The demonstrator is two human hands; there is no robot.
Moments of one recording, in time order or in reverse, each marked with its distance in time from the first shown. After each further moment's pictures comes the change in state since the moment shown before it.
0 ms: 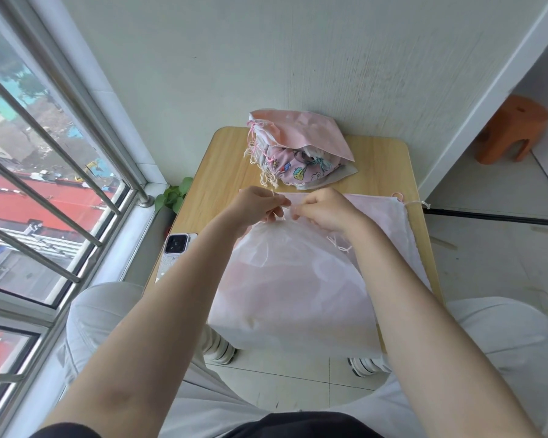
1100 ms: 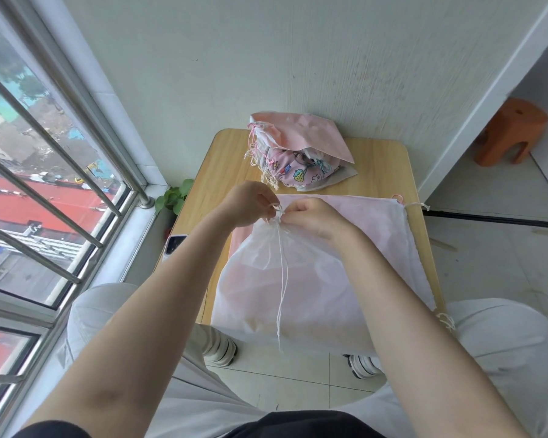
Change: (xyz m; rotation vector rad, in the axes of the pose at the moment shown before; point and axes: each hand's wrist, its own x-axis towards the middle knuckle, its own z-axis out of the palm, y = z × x) left_hand 0.000 0.003 -0.017 0.506 0.056 0.145; right_hand 0.011 0.009 0.026 0.208 -0.089 -0.028
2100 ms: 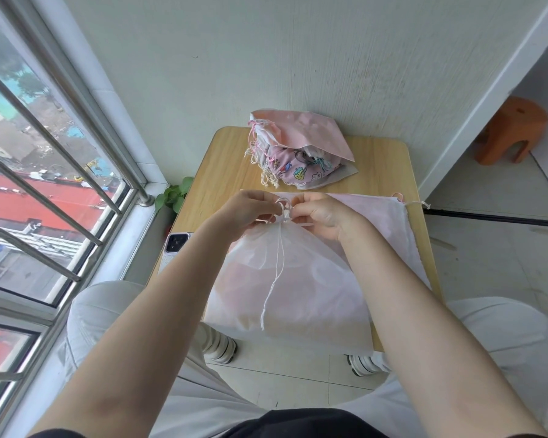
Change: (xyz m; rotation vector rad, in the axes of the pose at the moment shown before) left_hand -0.004 -0.011 0.012 -0.736 -0.138 -0.207; right_hand 0.010 -0.001 -0.009 0.405 -0.090 0.156
